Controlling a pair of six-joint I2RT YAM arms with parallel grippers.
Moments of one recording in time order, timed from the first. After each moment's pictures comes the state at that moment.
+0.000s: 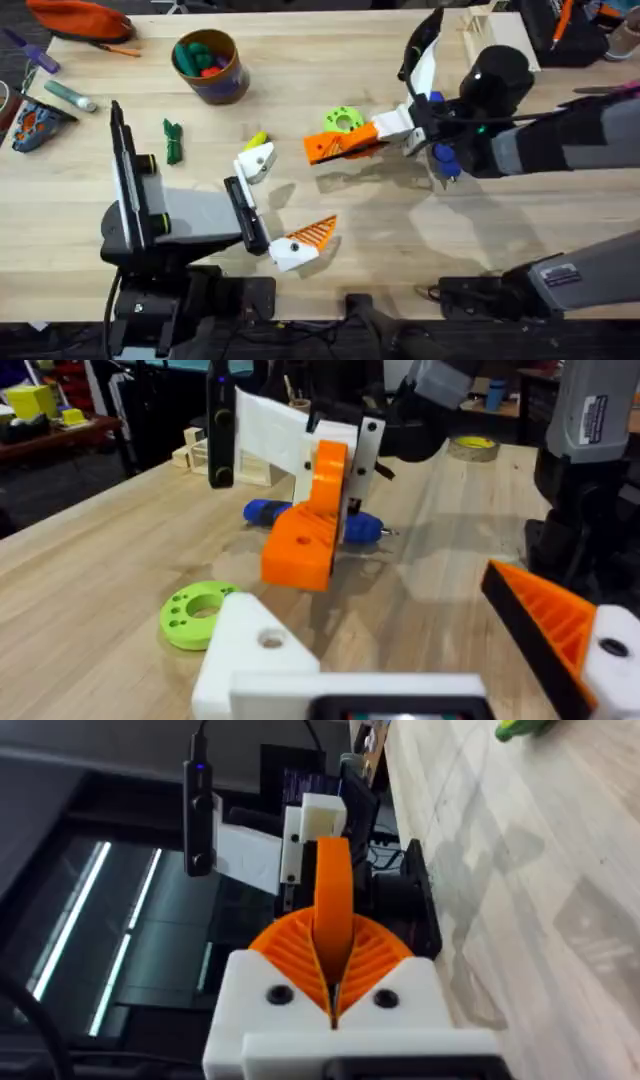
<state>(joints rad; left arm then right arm) -0.02 0.01 0.01 -0.12 1.13 0.10 0.27 1.71 0.54 1.09 -1.52 1.29</state>
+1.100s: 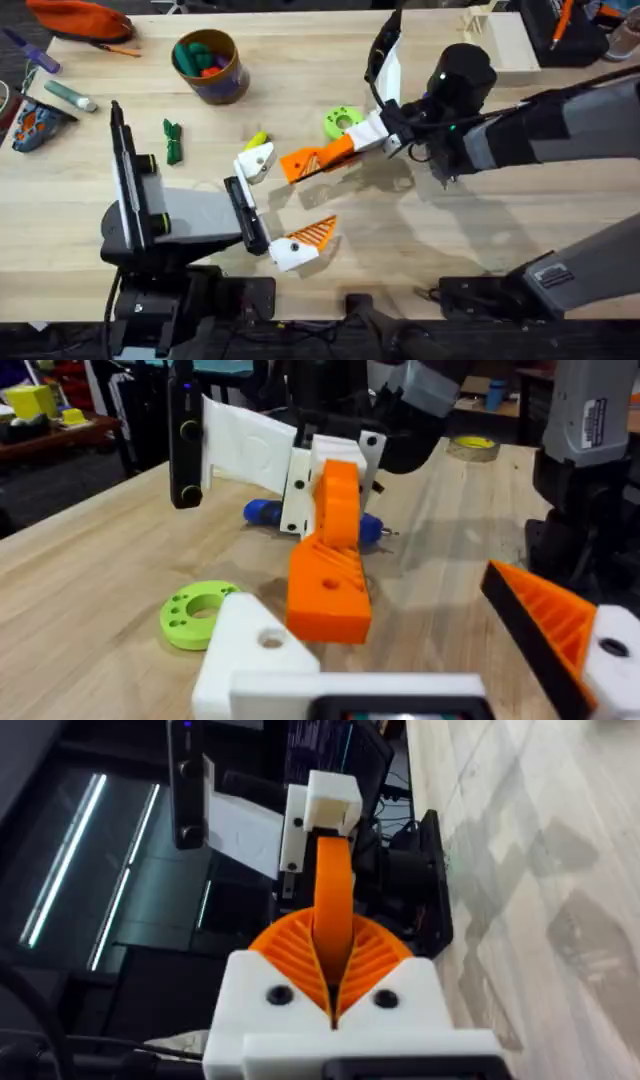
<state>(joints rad) -0.02 0.01 0.01 -0.12 1.13 0.10 0.40 1.78 0.62 1.10 -1.54 1.27</state>
